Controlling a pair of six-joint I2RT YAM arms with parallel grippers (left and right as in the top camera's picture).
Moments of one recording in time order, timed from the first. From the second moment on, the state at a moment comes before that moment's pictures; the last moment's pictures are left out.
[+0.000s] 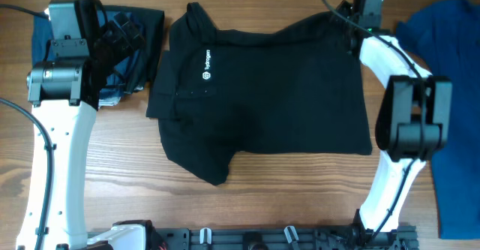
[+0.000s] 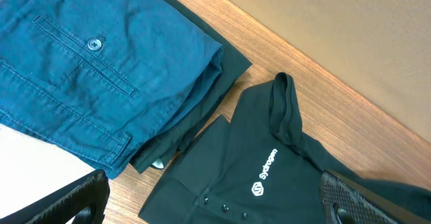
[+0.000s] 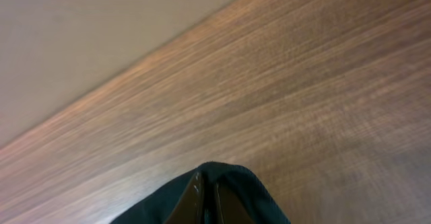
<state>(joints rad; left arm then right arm) 0.01 1.41 1.49 -0.86 -0.11 -0.55 -0.01 2.22 1.54 0.01 0.08 0.49</state>
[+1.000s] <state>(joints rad) 0.01 1.41 1.49 -0.86 -0.11 -0.55 -0.08 2.20 1.54 0.04 0.03 0.22</state>
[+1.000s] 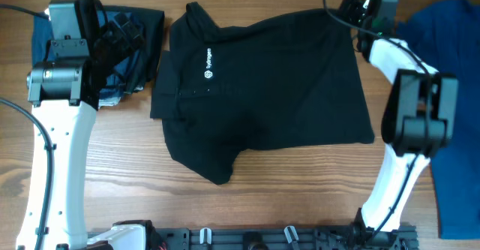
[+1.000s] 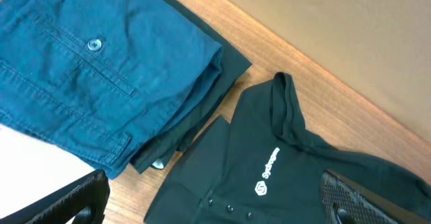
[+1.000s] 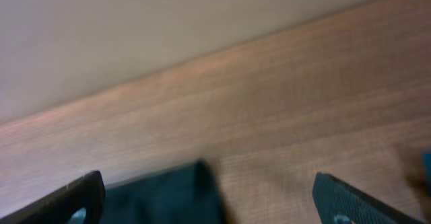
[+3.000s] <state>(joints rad) 0.01 1.42 1.49 -0.86 -0.11 -0.55 -0.37 1.77 0.96 -0.84 -0.01 0.41</state>
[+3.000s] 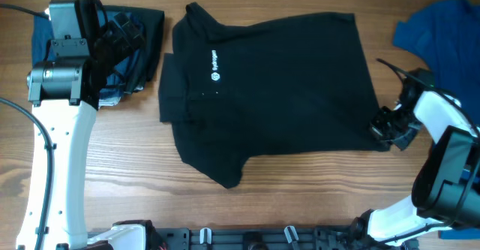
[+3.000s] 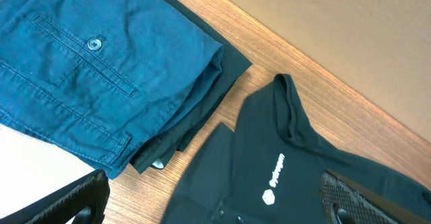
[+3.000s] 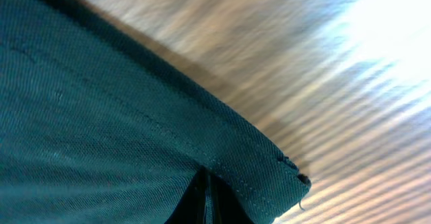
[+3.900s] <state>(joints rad) 0.01 1.42 1.49 -0.86 -0.11 -0.55 -0.27 1.80 1.50 -0.93 -0.13 0.18</state>
